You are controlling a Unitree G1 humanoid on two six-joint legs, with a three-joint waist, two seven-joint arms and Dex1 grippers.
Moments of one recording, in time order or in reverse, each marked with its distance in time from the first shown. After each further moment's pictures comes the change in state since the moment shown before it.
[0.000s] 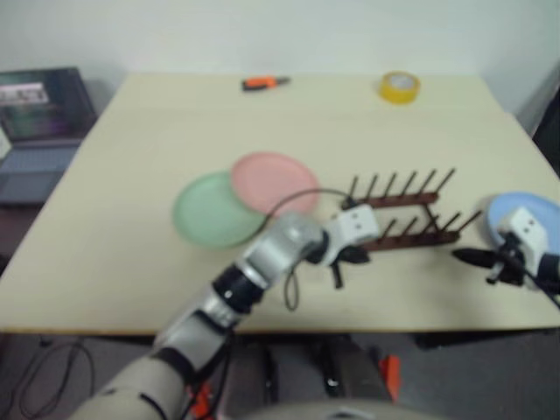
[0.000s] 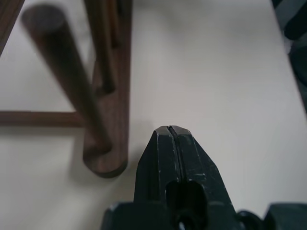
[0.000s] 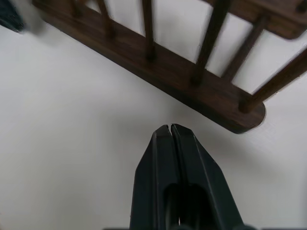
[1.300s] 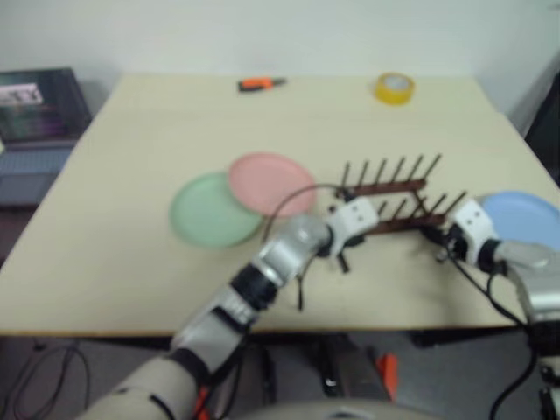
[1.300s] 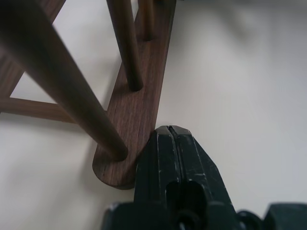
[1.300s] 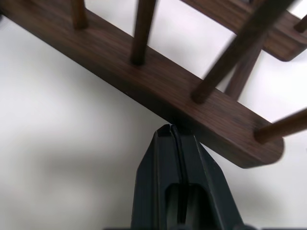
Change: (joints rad) left arm -0.011 -0.102 0.047 0.204 0.098 -0.142 0.236; right arm -0.248 0.247 0.152 0.255 -0.232 -0.322 -0.204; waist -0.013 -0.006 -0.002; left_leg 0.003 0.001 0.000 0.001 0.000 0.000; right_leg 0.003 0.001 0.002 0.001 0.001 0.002
